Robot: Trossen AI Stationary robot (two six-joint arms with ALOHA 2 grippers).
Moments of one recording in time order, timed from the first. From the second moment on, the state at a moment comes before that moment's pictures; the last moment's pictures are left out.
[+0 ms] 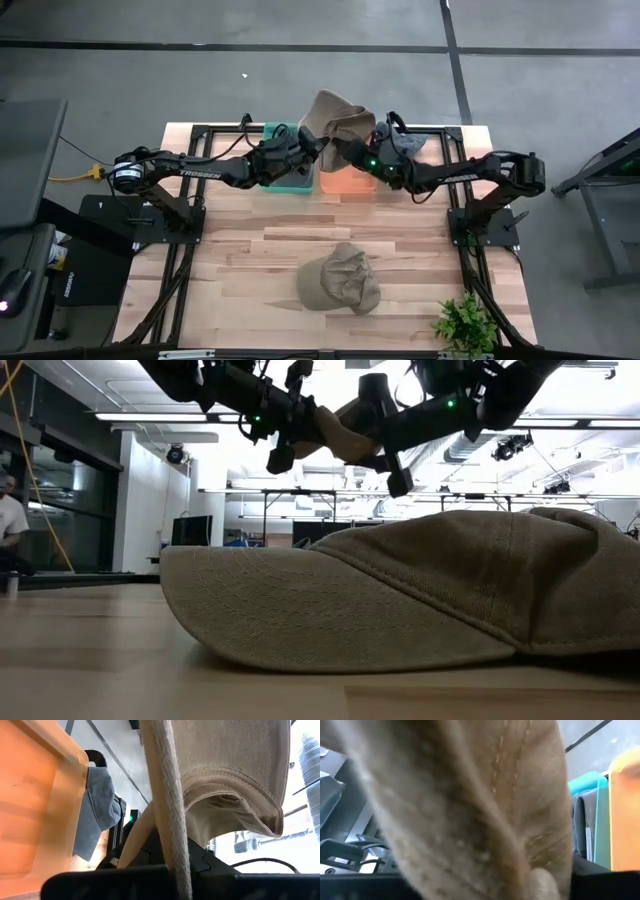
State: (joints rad) left arm 0.20 1.52 0.99 0.48 -0.44 -1.56; right arm -0.25 1.53 0.79 0.70 0.39 1.22
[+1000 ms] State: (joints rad) left arm 0.20 1.51 0.99 0.42 -0.37 -1.29; right arm -0.26 1.53 0.79 0.69 0.30 1.12
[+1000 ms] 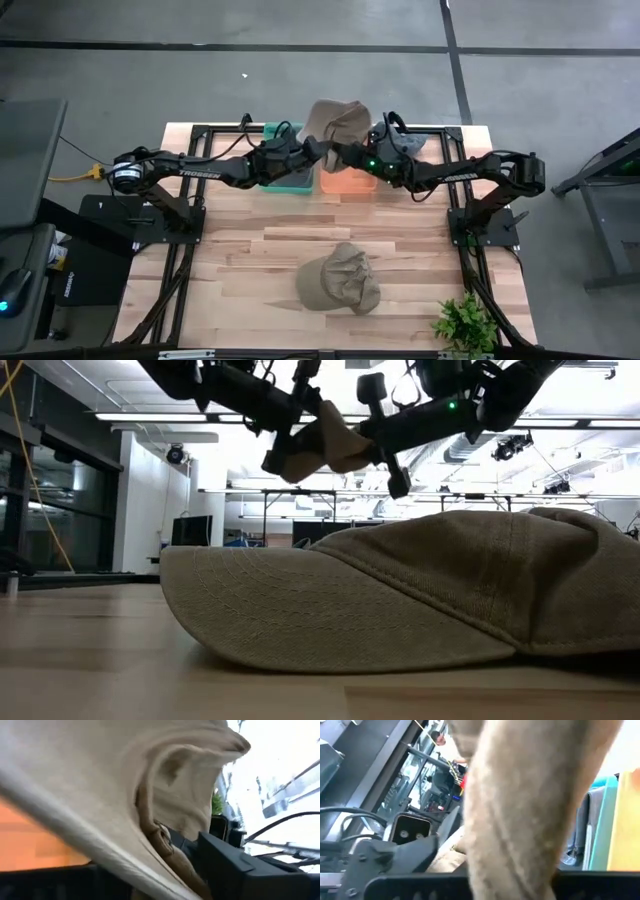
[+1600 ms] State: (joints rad) left arm 0.20 1.22 0.99 -0.15 -0.40 -1.18; right arm -0.28 1.52 0.79 0.63 0.25 1.06
